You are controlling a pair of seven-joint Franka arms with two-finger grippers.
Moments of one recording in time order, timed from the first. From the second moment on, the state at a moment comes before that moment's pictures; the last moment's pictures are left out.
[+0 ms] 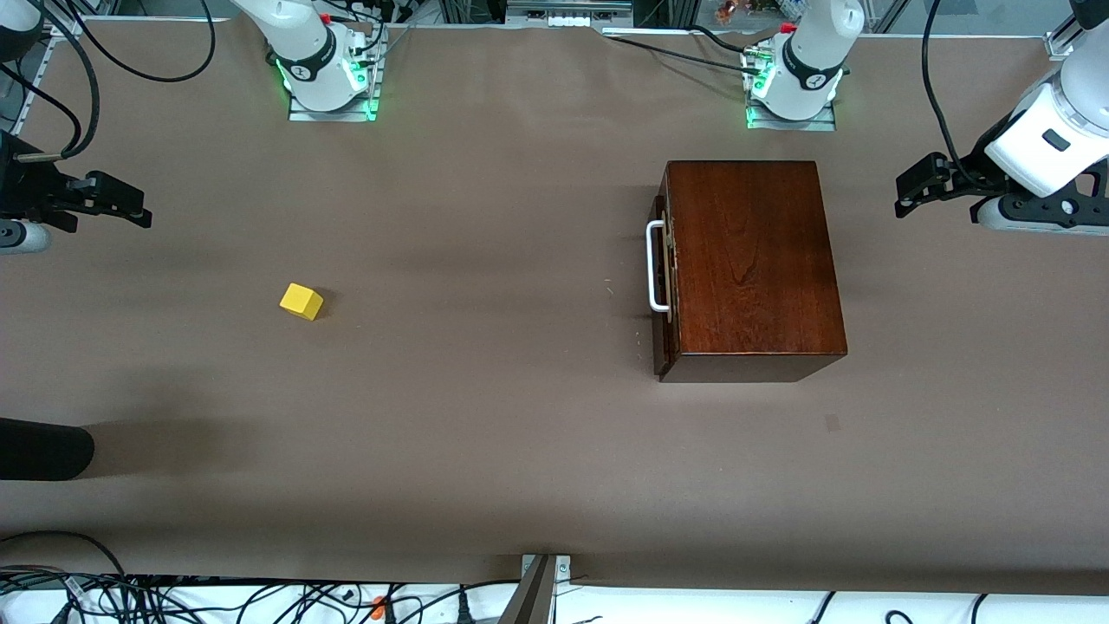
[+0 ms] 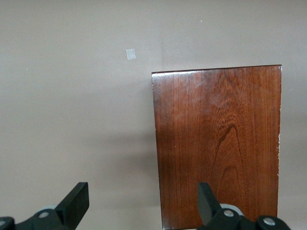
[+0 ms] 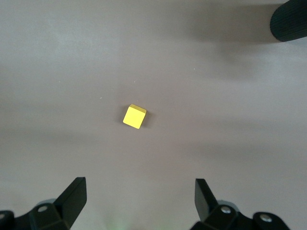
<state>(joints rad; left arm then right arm) -0.06 -0.02 -0.02 -1.64 -0.02 1.58 -0.04 0.00 0.07 -0.04 -1.57 0.01 1.56 -0.11</state>
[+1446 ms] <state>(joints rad) -0.10 0.05 -0.56 -1.58 0.06 1.59 -0.70 0.00 0.07 -0.05 -1.57 0.01 1.56 -0.11</state>
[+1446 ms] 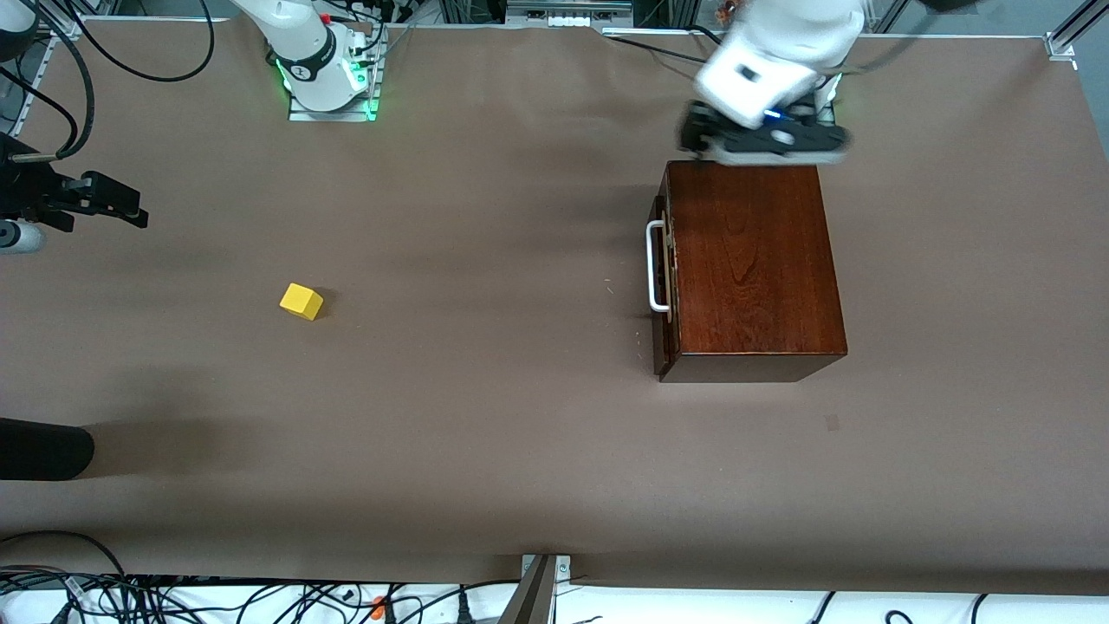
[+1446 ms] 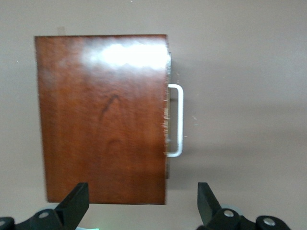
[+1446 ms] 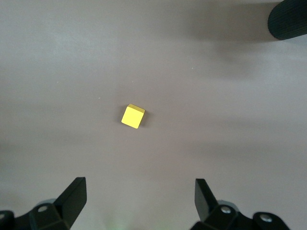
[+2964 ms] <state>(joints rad) -0.27 0.56 -0.62 -1.59 0.44 1.74 -0.95 -0.01 0.07 -0.05 -1.57 0.01 1.56 -0.11</state>
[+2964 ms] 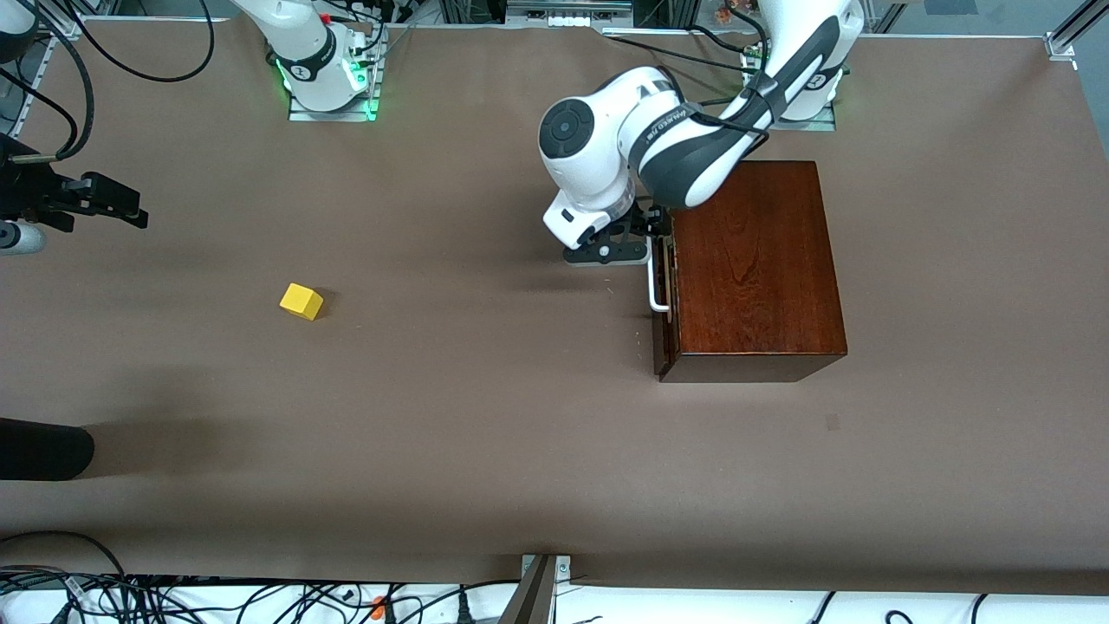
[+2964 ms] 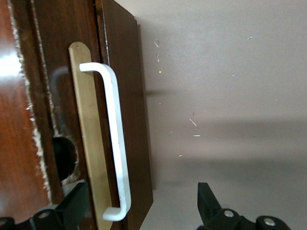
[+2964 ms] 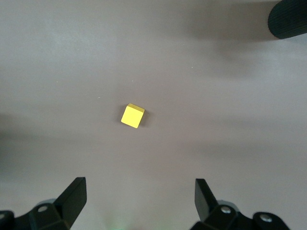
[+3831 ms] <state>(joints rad) -0.26 0.62 -0.61 -1.60 0.47 1.81 -0.95 -0.01 0.07 -0.05 -1.57 0.01 1.55 -0.11</state>
